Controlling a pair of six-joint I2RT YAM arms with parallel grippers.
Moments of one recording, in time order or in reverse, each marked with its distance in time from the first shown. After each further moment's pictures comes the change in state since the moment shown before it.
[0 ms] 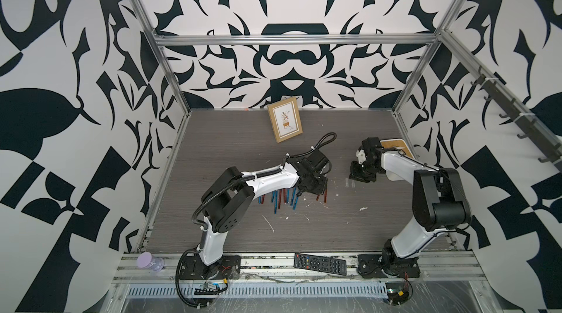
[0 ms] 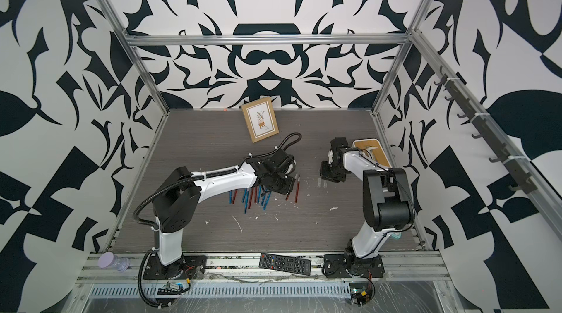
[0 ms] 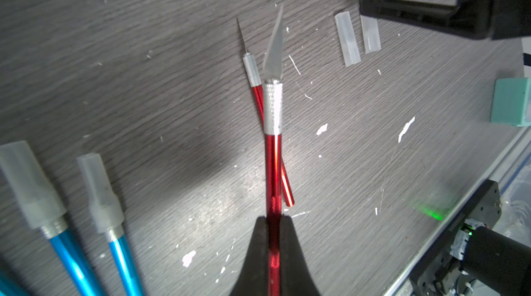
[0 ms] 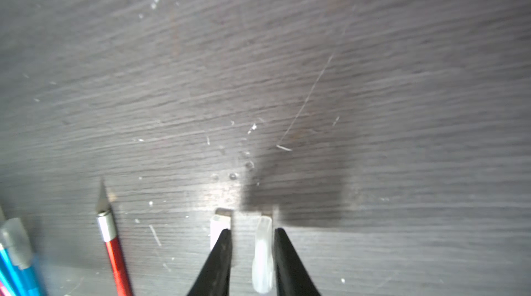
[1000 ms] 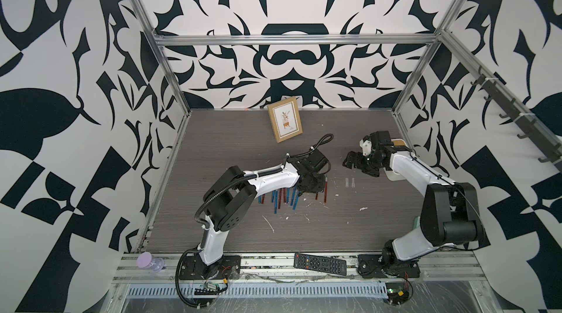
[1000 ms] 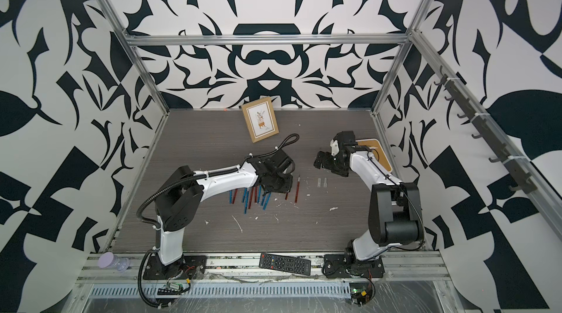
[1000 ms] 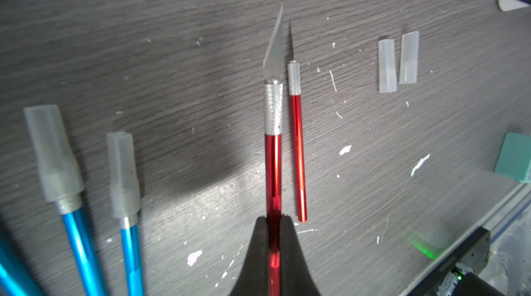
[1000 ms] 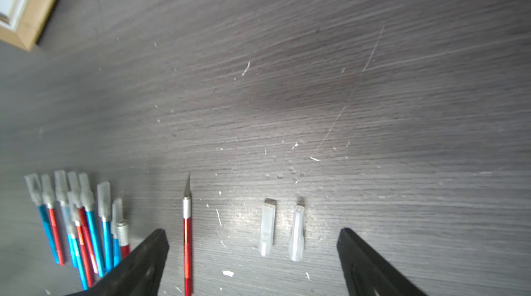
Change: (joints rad) left arm 0.010 0.031 0.006 -0.012 -0.047 -0.179; right arm -0.046 -0.134 0.010 0.023 -0.110 0.010
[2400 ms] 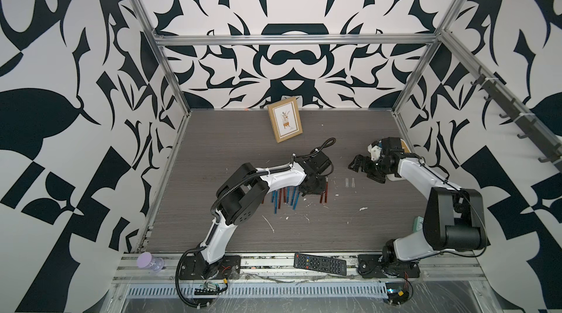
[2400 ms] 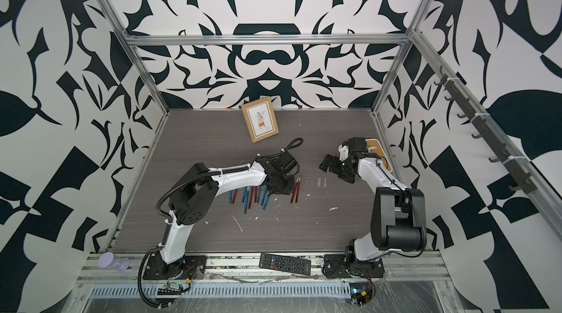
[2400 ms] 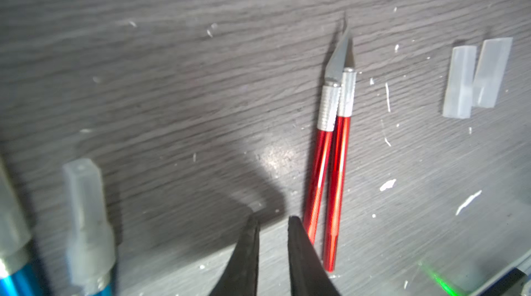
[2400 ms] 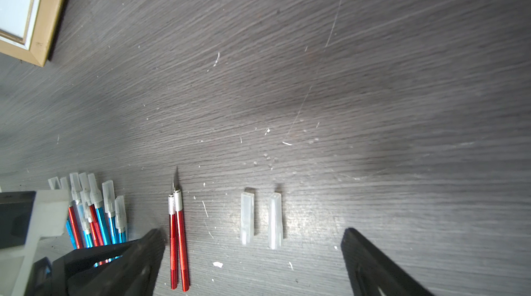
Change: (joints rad) left arm -0.001 0.122 0.086 -0.047 -0.016 -0.046; right arm -0.098 -0.037 -0.093 0.040 -0.089 -0.015
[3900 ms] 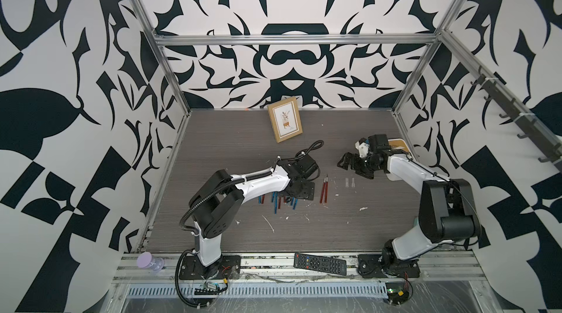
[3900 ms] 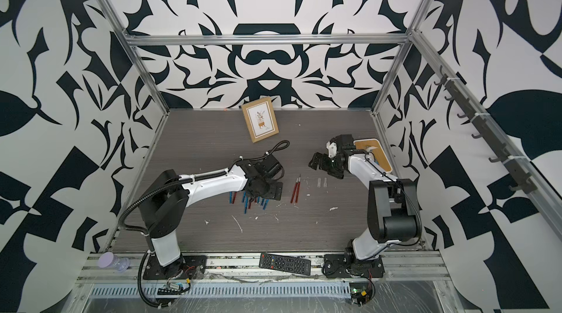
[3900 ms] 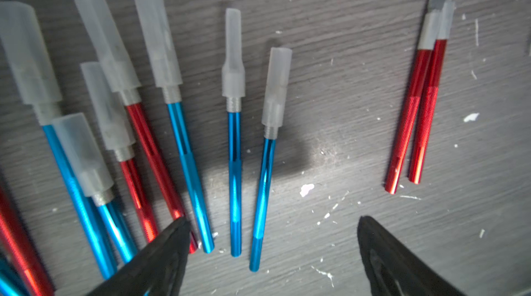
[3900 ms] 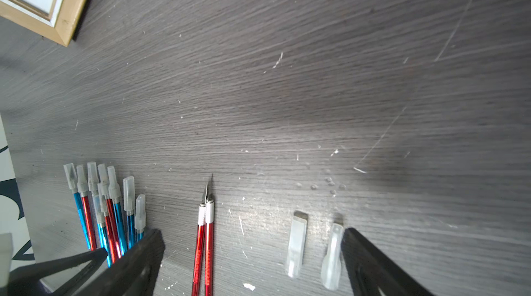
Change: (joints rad) left arm 0.008 -0.252 -0.219 -0.118 -0.142 0.058; right arm 0.120 0.073 0.042 0.070 -0.020 0.039
